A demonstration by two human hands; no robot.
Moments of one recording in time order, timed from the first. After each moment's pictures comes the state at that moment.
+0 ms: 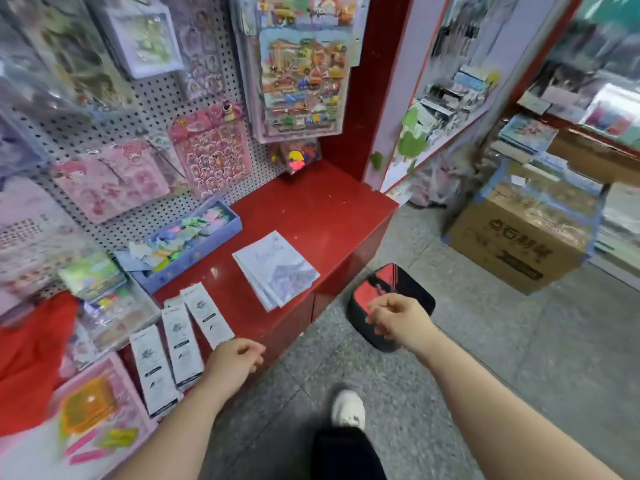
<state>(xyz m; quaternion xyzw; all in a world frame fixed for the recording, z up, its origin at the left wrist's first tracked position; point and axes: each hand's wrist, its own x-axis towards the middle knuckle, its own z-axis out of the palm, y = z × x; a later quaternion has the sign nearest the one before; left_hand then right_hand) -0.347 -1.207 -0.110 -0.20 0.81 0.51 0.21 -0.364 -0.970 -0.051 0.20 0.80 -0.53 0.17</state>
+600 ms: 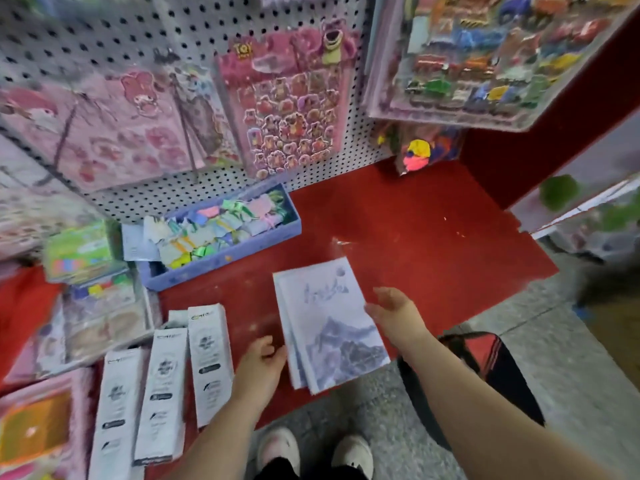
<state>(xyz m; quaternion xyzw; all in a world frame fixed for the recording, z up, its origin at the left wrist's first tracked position) -0.543 -1.212 -0.254 -0.46 0.68 0.55 0.17 -0.659 -1.052 -0.244 0.15 0.81 -0.49 0.29</state>
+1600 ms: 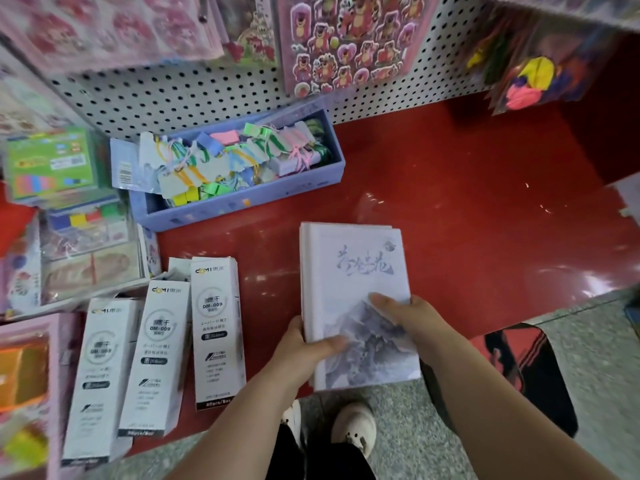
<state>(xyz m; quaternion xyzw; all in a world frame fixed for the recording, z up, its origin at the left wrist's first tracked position) -0.548 -1.212 -0.334 -0.45 0.51 0.70 0.22 -0.658 -1.072 -0.346 0.25 0.70 -0.48 0.46</state>
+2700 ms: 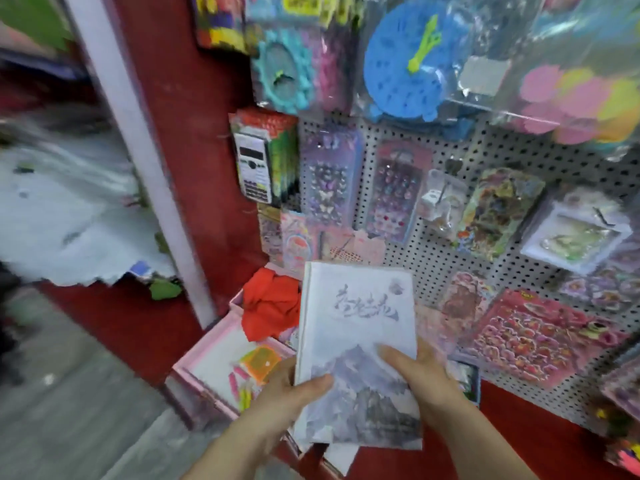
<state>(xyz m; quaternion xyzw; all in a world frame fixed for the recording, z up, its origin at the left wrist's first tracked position) -0.368 -1.266 -0.023 -0.40 0.49 0.73 -0.28 -0.553 -1.221 -0.008 -0.25 0.61 -0.53 0.53</state>
